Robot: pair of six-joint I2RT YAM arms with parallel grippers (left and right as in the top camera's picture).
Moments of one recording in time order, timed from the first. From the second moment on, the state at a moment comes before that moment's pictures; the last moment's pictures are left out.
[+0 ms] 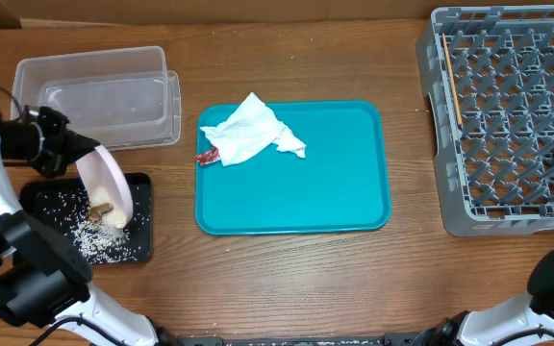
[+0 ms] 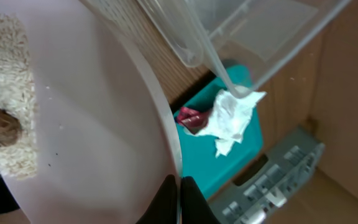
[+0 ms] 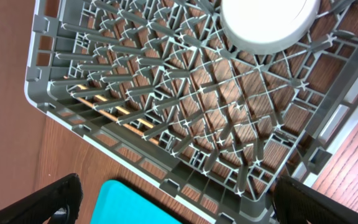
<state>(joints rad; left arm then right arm) 0.59 1.93 1.79 -1.41 0.64 -0.44 -0.61 1.81 2.09 -1.45 -0.18 0.62</state>
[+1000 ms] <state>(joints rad) 0.90 1.93 1.79 -1.61 1.05 -0.07 -0.61 1.81 2.09 -1.45 -0.18 0.62</state>
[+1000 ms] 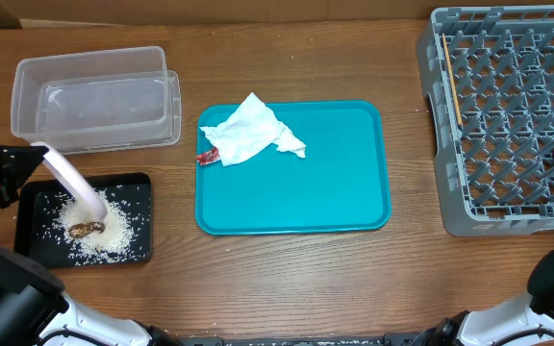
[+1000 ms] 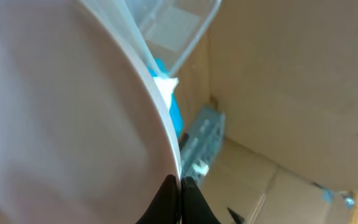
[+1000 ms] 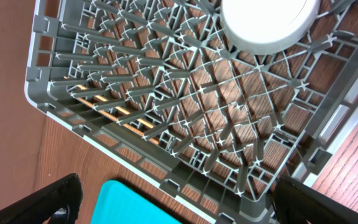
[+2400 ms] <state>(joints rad) -0.10 1.67 1.77 -1.29 0.85 -0.18 -0.61 1.81 2.09 -1.45 -0.18 0.62</state>
